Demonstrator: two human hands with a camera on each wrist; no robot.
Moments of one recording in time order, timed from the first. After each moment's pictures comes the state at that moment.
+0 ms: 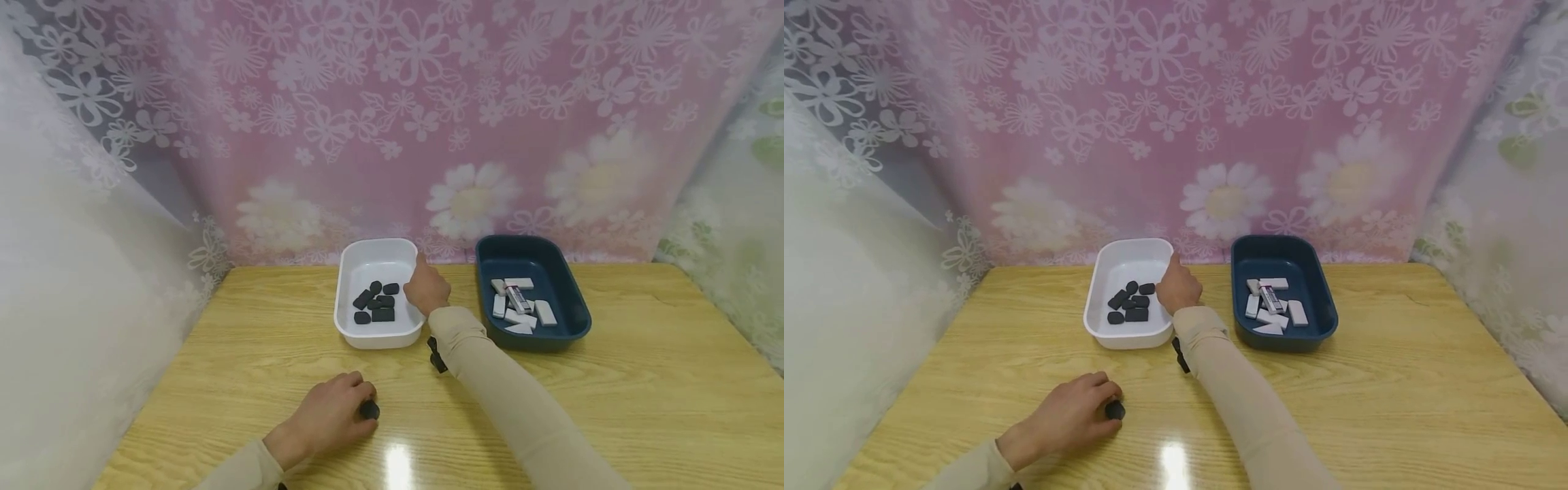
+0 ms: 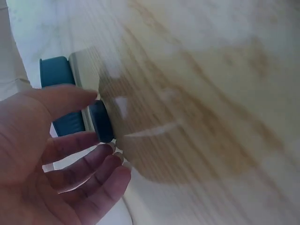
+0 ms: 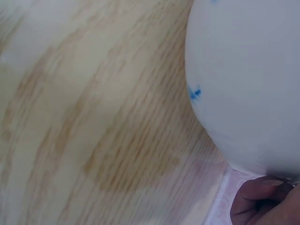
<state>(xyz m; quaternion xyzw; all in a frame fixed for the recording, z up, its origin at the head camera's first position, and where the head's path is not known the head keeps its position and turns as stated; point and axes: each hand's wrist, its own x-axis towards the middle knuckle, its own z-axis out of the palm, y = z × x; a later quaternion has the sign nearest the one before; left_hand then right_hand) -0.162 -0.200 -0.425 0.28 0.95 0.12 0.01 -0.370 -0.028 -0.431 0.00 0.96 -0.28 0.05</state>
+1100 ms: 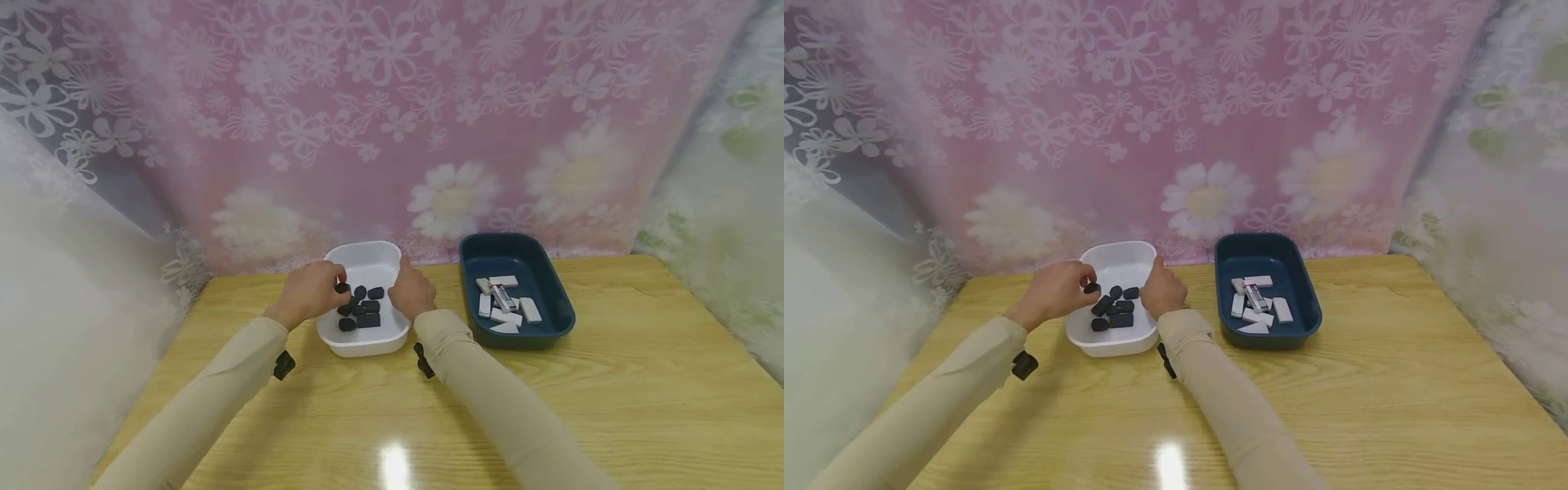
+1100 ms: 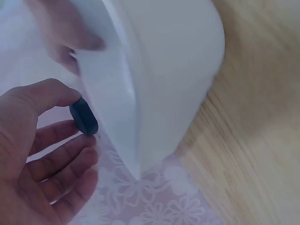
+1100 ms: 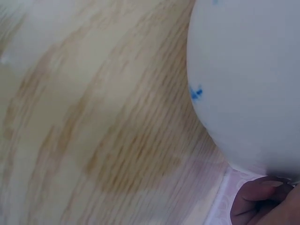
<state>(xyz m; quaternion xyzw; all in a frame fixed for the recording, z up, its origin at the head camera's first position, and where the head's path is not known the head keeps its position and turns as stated) -0.323 -0.212 -0.354 0.19 0.98 0.07 -0.02 -0.371 -0.028 -0.433 0.01 0.96 -0.28 0.04</state>
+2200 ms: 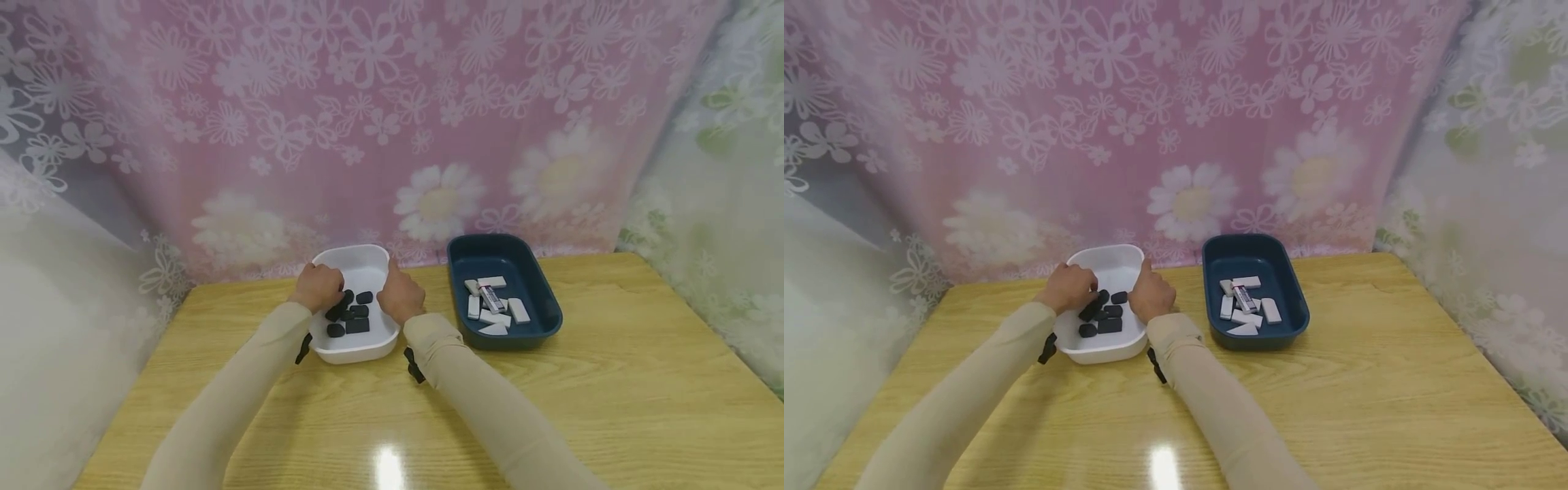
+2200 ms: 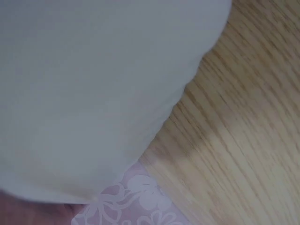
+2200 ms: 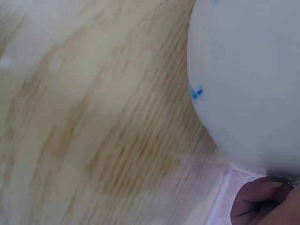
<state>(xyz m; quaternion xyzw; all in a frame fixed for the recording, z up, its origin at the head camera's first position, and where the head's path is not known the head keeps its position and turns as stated) -0.379 -0.195 -0.401 0.18 0.98 -0.08 0.05 -0.367 -0.028 -0.431 0.02 0.96 -0.27 0.04</state>
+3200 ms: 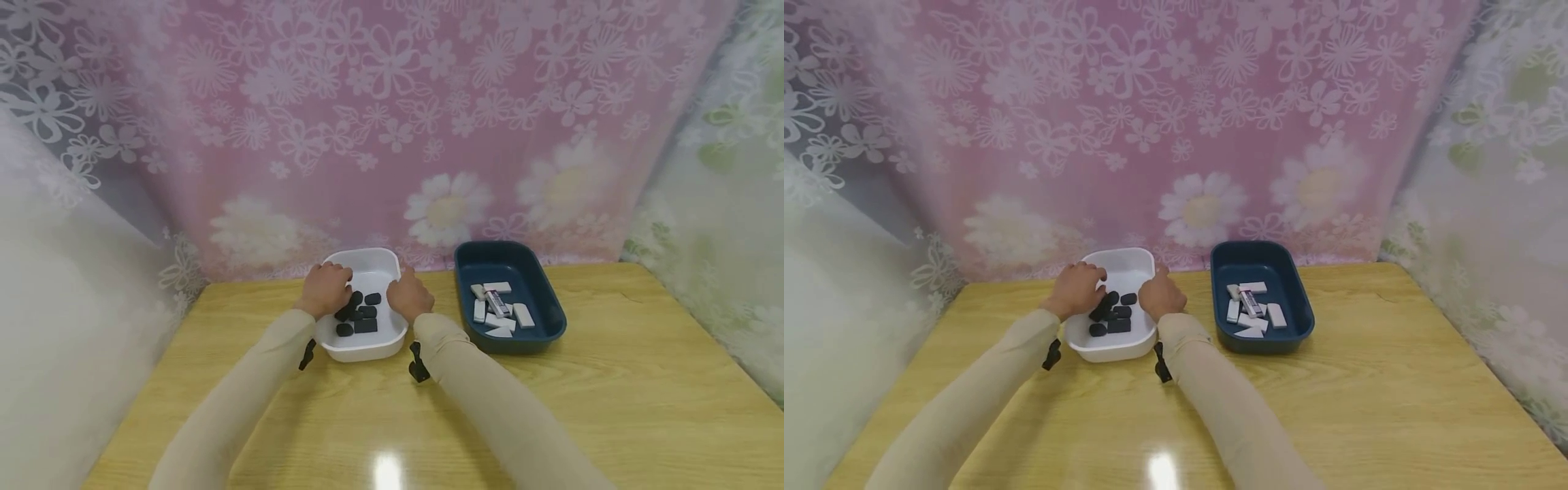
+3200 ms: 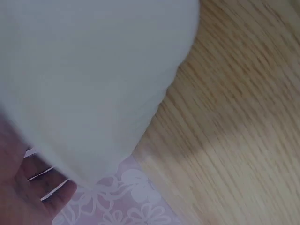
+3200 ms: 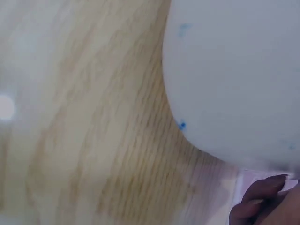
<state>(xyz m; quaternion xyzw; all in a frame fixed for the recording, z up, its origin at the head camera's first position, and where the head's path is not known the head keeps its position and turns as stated) -0.366 -0.205 -0.400 0.20 0.98 -0.03 -0.06 -0.371 -0.025 -0.435 0.06 0.93 -0.36 0.05</state>
